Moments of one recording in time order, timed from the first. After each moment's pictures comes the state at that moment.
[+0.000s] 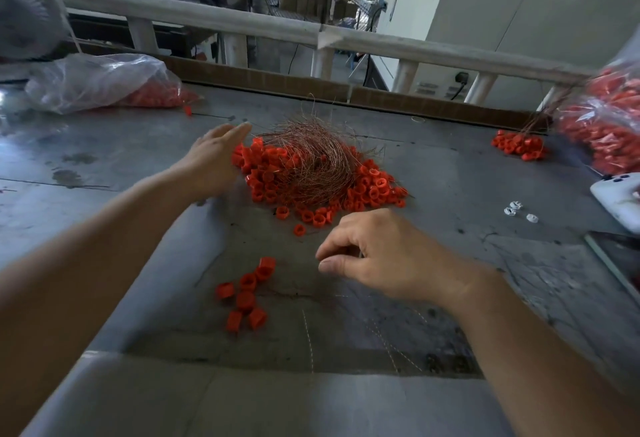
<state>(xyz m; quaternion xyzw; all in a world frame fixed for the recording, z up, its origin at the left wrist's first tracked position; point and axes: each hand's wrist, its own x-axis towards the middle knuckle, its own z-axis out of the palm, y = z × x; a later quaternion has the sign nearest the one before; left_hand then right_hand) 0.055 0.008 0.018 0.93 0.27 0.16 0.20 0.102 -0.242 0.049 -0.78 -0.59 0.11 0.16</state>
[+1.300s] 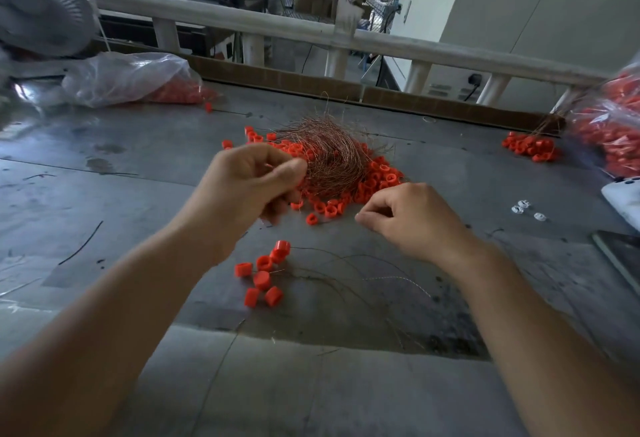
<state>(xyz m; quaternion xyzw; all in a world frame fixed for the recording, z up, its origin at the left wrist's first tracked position) -0.010 -0.098 0.049 0.71 0.19 0.26 0.62 0.132 -0.244 0.041 -0.86 -0.47 0.01 0.20</state>
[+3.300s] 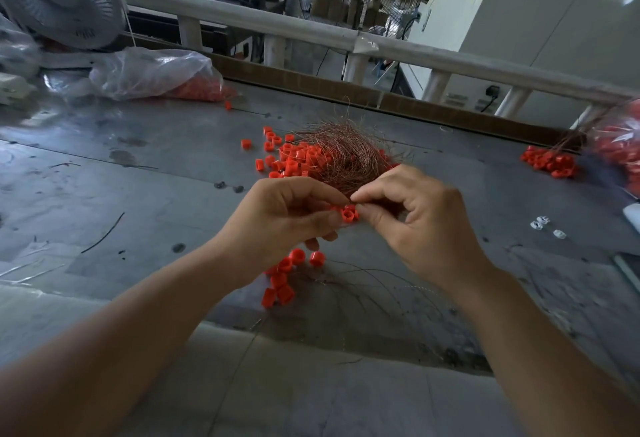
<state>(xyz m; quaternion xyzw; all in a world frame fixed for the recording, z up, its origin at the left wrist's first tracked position) -0.018 -0.106 0.029 0.73 0.06 0.24 0.63 0.099 -0.235 0.050 -0.70 -0.59 -0.14 0.38</state>
